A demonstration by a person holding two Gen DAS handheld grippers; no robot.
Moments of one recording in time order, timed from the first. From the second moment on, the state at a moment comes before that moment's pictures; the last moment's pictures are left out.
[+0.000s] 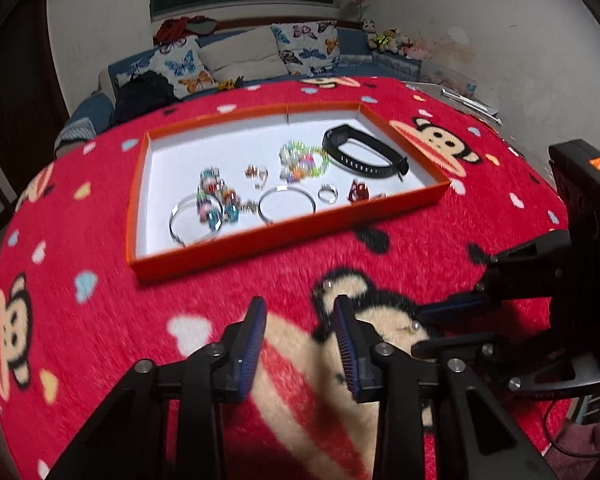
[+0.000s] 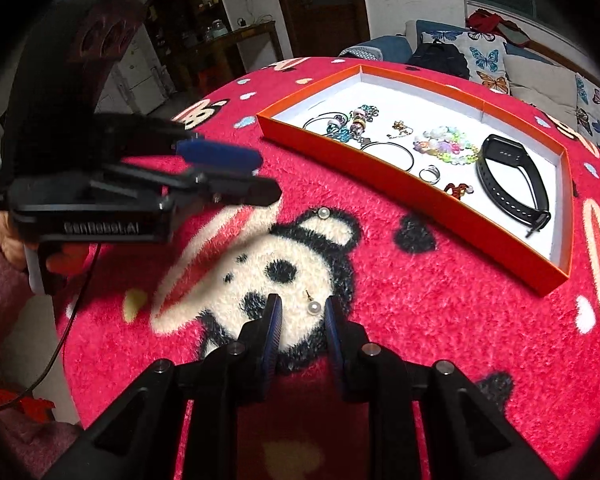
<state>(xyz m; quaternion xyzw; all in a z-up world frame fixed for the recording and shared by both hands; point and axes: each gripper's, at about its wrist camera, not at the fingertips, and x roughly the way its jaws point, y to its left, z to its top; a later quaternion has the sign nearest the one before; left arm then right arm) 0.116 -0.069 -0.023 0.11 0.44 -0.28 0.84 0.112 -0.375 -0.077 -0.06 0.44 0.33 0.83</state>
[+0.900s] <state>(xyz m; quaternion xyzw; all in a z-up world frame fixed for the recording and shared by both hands) 0.137 -0.120 -0.053 0.14 0.43 -0.28 0.85 0.111 -0.394 -0.079 -0.03 0.44 0.31 0.84</state>
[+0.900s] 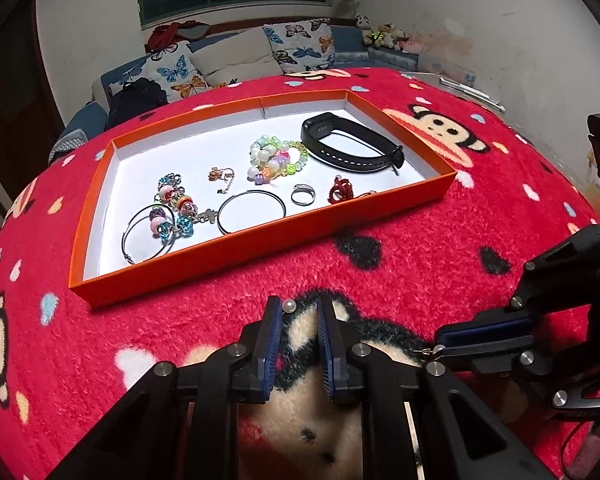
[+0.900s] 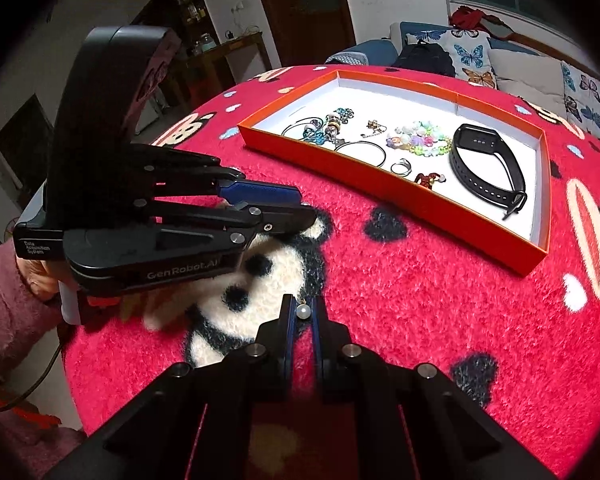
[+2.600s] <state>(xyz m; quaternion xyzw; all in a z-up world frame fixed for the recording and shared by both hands) 0.185 -0.124 0.005 0.11 0.38 -0.31 0.86 0.176 -0.442 -0.038 0.07 0.38 0.26 0.88</state>
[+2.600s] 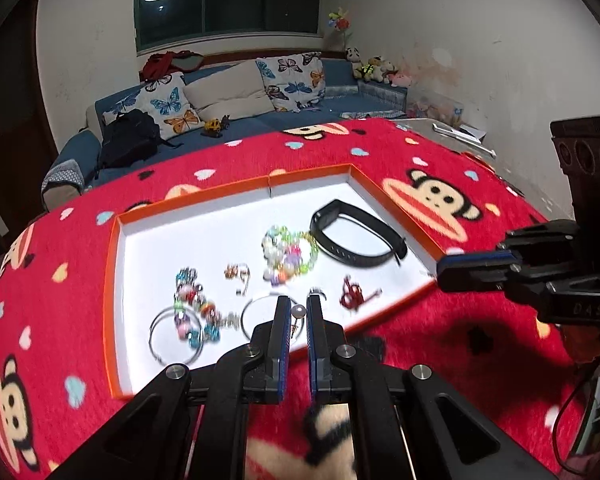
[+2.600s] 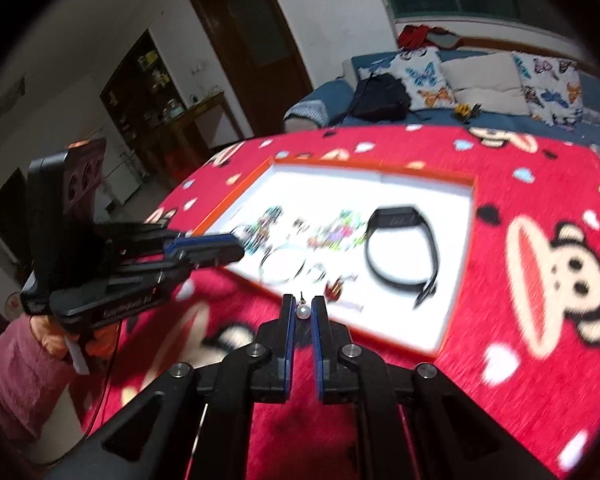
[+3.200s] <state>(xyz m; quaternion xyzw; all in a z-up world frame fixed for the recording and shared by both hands) 0.218 -0.154 -0.038 0.12 0.43 -0.32 0.84 0.242 -0.460 -0.065 0.08 0.41 0.19 0.89</state>
